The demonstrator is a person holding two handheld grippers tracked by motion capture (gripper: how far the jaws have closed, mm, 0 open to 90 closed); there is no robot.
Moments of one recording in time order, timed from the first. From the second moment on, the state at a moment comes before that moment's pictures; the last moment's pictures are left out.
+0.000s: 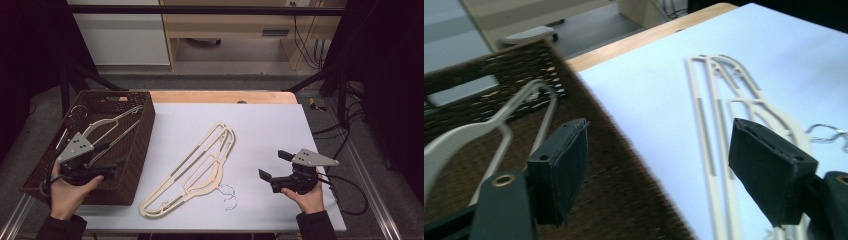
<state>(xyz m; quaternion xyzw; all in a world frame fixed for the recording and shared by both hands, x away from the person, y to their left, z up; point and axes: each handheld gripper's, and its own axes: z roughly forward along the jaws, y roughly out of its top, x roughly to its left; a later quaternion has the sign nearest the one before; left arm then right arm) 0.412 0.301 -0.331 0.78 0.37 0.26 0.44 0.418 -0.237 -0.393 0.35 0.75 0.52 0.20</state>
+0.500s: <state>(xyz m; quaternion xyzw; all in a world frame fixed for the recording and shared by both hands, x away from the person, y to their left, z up) 0.398 0.223 -0.364 0.83 0.30 0.19 0.43 0.415 -0.228 -0.390 0.34 0.75 0.53 0.19</state>
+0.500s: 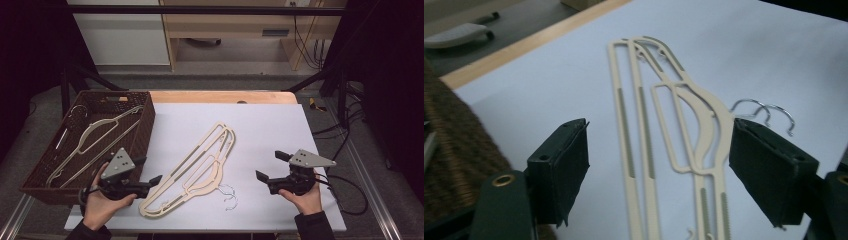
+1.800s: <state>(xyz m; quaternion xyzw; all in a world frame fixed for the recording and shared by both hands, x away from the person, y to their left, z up) 0.405 0.157 -0.446 0.92 0.23 0.06 0.30 0.414 -0.226 -0.394 0.35 0.76 0.52 0.19</state>
